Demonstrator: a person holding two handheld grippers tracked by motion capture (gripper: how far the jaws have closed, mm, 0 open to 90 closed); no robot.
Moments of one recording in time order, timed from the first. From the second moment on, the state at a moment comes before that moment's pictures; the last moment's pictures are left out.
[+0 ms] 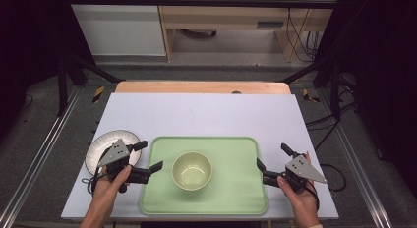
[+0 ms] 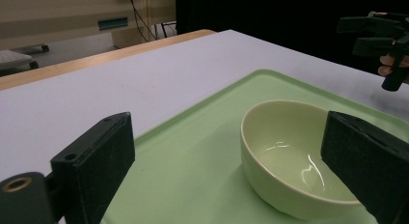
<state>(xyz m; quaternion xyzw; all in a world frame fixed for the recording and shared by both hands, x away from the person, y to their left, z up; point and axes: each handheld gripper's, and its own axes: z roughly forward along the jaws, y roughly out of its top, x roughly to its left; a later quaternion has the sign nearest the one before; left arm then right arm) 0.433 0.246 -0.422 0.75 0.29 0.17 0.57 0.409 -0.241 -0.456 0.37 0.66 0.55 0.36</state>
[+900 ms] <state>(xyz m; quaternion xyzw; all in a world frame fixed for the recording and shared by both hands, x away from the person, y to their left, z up) 0.431 0.306 -0.434 0.71 0.32 0.25 0.57 0.409 -0.241 -0.455 0.36 0.66 0.55 0.36</state>
